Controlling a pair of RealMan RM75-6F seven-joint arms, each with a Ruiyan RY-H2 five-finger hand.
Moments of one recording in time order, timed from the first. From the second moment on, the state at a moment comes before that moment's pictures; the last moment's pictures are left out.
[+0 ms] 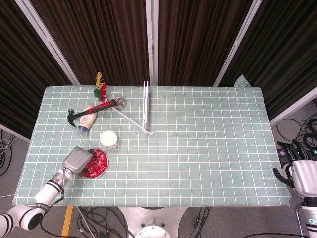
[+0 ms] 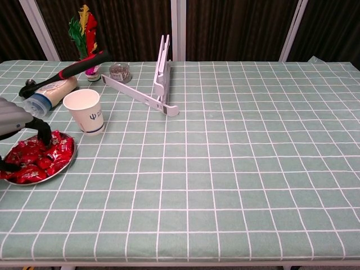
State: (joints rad) left arm -0.52 -1.39 -0.01 -1.39 1.38 0.87 0.38; right arm 0.08 -1.05 0.08 -1.61 -1.53 1.52 0.01
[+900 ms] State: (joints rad) left arm -0.52 -1.43 0.00 -1.36 1.39 0.93 0.24; right arm 0.08 -1.05 0.09 -1.60 -1.52 1.52 0.03
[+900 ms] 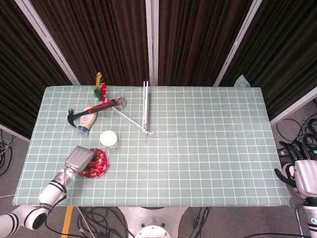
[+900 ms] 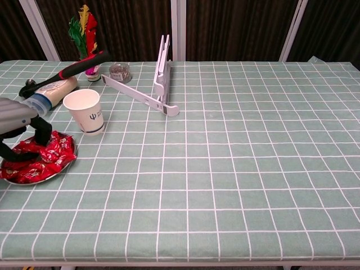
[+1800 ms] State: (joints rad) left arm -0.67 -1.35 -0.16 -1.46 1.32 0.89 0.17; right arm 0.07 -1.04 0.09 -1.59 -1.51 1.53 0.05
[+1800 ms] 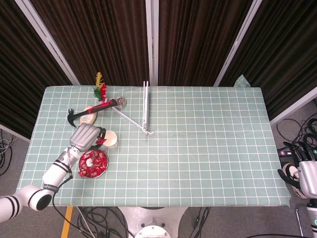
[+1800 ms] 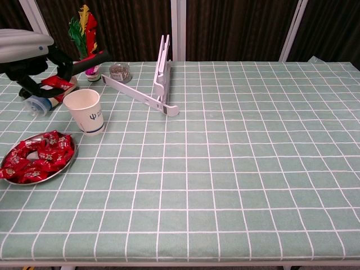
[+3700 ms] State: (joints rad) left arm -0.48 -1.30 0.02 -1.56 1.40 1.18 0.15; right arm 0.07 -1.03 0.09 -1.60 -1.53 1.53 0.04
